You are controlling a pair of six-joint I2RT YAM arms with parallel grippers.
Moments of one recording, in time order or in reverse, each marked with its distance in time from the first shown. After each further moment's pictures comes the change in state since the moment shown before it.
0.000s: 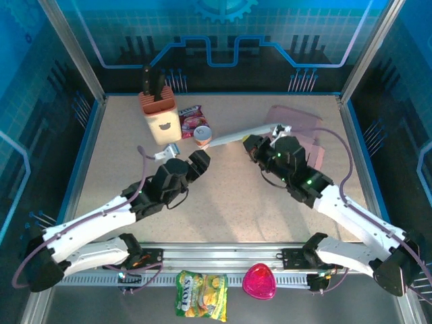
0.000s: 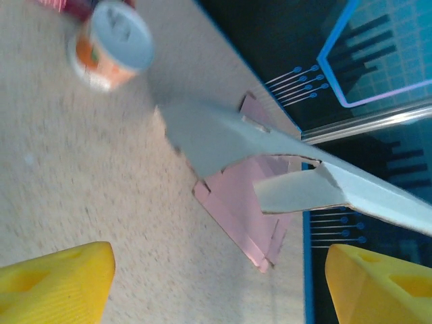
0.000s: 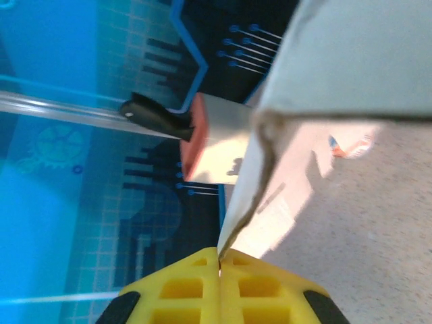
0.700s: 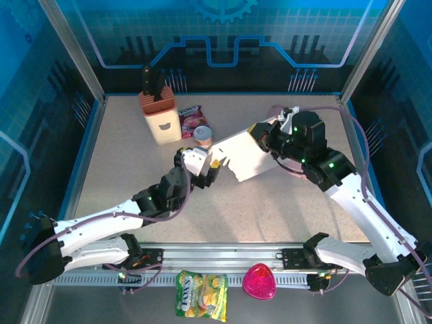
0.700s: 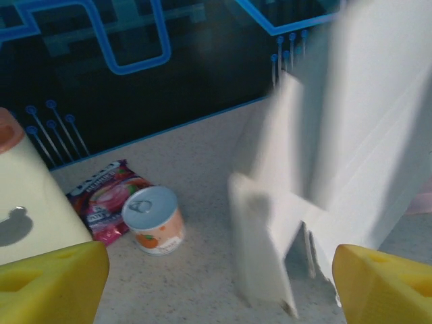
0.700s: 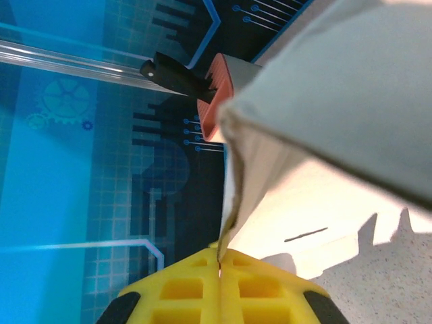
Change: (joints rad) left arm -0.068 0.070 -0.122 0.405 -0.169 1.174; right arm -0.135 0.036 0.303 -0.377 -0.284 -0.066
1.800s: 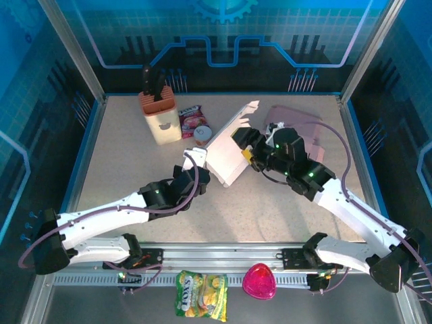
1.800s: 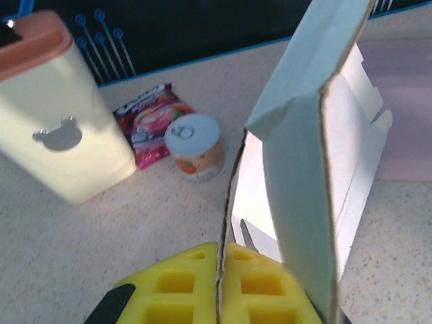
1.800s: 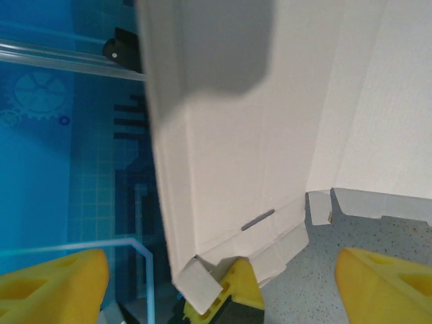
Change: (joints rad) left arm -0.100 0.086 0.200 -0.528 -0.213 -0.357; right arm 0.126 0.010 -0.214 0.229 0.116 0.087
